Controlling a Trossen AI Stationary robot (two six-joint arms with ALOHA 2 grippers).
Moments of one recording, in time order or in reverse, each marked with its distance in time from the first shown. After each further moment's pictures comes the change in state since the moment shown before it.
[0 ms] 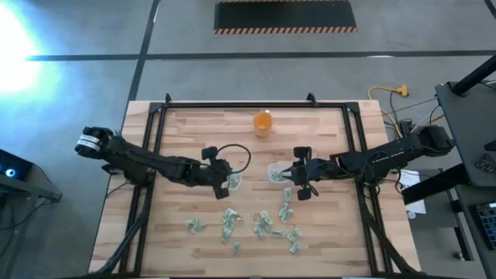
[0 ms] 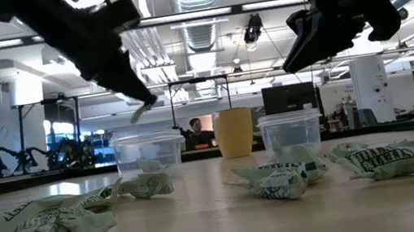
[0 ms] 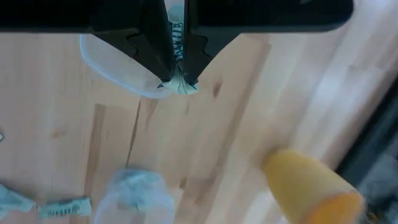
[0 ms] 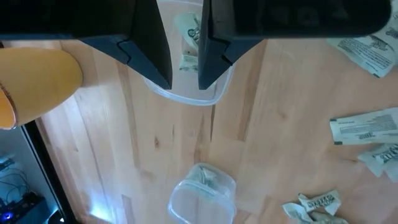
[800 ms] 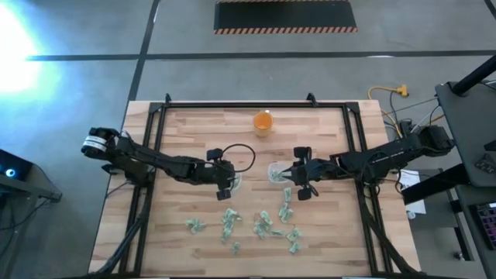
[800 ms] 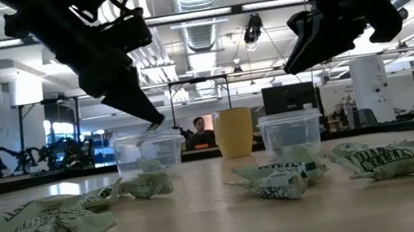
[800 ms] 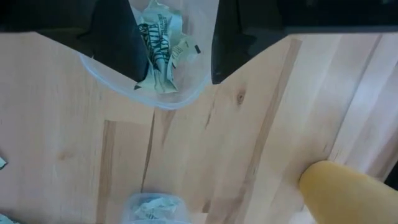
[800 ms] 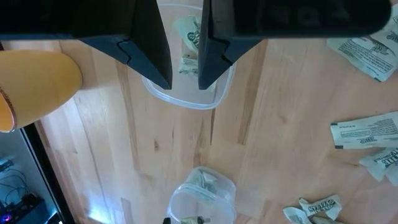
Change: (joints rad) left arm 0.034 0.066 -0.010 0.059 0.105 0.049; right arm 0.000 0.000 -0.003 -0.005 0.001 0.000
